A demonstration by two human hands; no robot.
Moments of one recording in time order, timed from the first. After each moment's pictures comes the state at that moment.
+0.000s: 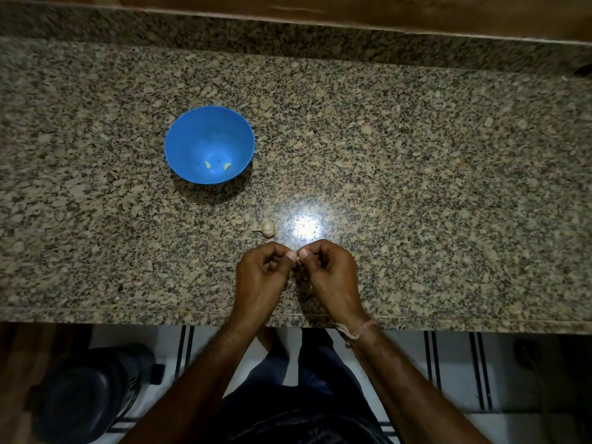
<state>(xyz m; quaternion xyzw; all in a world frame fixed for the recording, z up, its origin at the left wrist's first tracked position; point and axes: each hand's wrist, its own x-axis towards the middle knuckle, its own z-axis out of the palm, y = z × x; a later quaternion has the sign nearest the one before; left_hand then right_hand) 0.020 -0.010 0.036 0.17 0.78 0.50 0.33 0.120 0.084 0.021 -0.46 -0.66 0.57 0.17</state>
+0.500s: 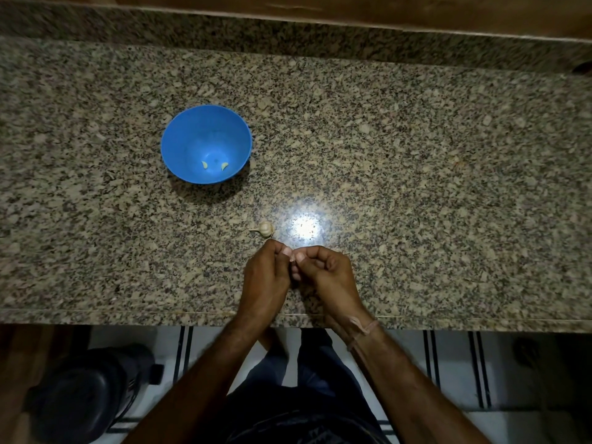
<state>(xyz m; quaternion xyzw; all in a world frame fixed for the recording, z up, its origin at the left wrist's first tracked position) 0.024 -0.001 0.030 0.25 0.84 0.40 0.28 0.119 0.078 0.017 -0.47 -0.42 0.76 0.15</state>
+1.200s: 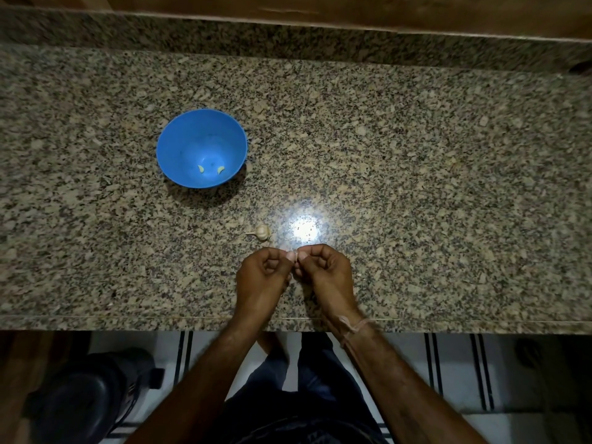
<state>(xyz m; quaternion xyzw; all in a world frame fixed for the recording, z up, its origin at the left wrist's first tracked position) 0.025 0.001 0.021 0.10 0.80 0.48 0.35 0.119 0.085 0.002 -0.49 -0.46 0.72 0.19</state>
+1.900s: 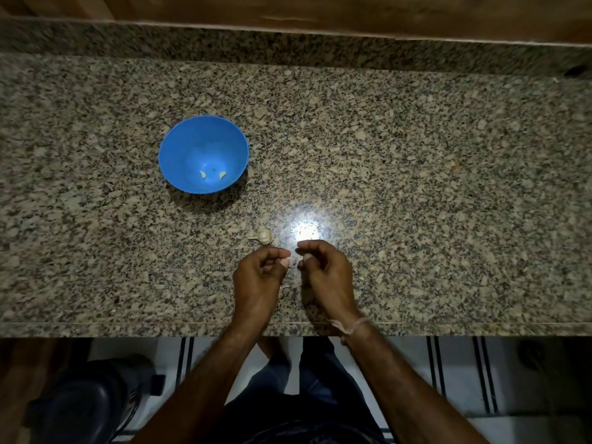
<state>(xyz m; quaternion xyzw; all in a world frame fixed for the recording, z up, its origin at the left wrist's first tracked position) 0.017 -0.002 0.016 0.11 0.79 0.50 0.33 0.113 0.092 -0.001 -0.47 -0.60 0.62 0.18</state>
